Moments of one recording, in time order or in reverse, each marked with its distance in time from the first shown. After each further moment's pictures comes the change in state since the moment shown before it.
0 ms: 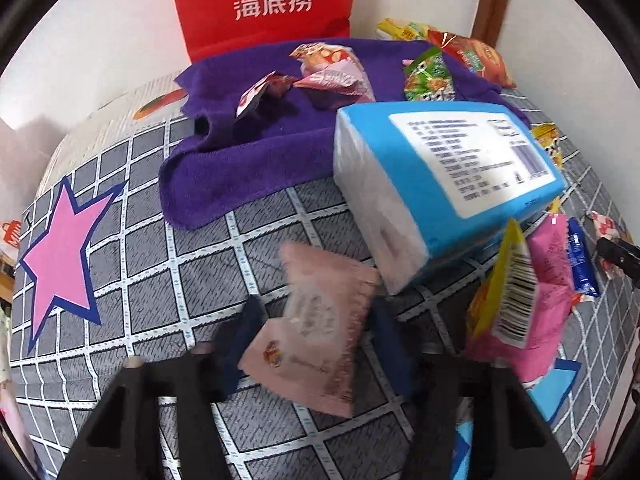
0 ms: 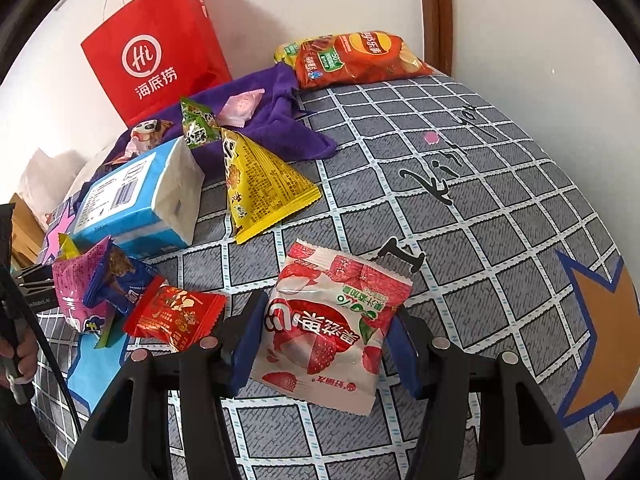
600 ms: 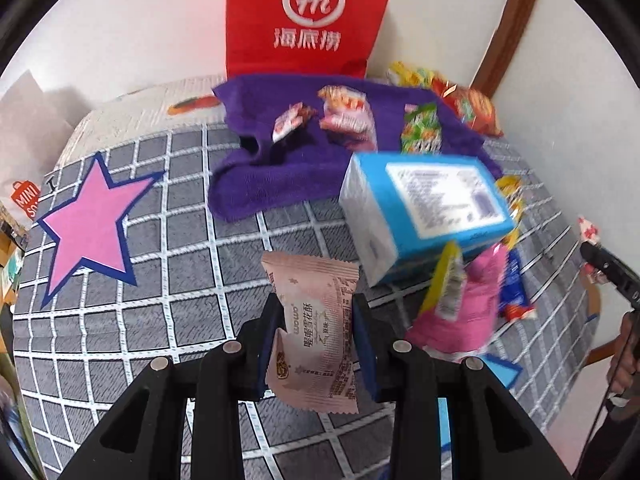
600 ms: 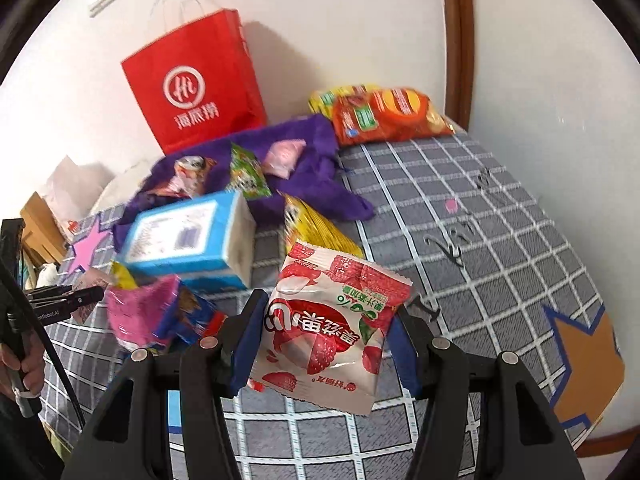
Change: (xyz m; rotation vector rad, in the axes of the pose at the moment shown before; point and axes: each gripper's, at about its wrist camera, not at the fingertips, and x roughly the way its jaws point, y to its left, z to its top) left arm -0.062 0.027 -0.012 -0.147 -0.068 -0.089; right arm -0.059 0.037 0.028 -0.075 -0.119 0.041
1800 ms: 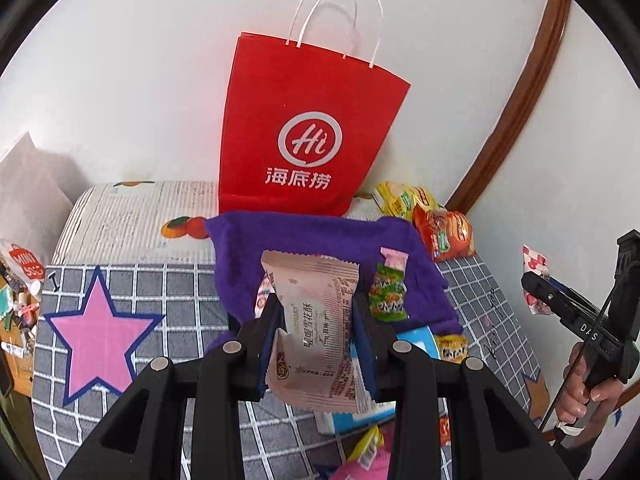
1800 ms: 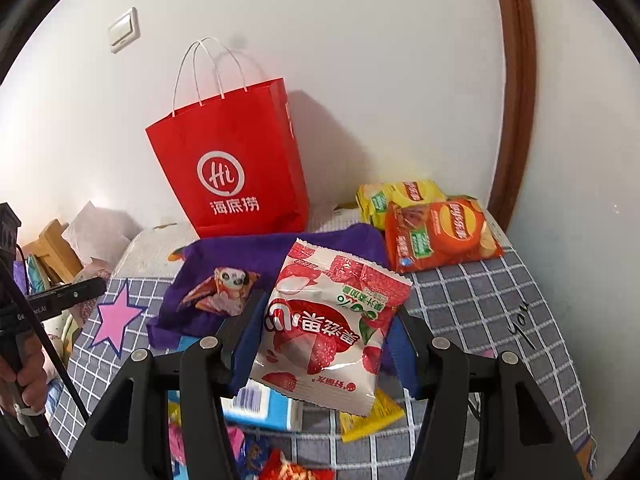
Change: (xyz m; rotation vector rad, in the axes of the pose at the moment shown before) left arm -0.055 -0.003 0.120 -0.100 -0.218 -0.078; right arm 0.013 0.044 0.145 -0.083 -0.116 0.091
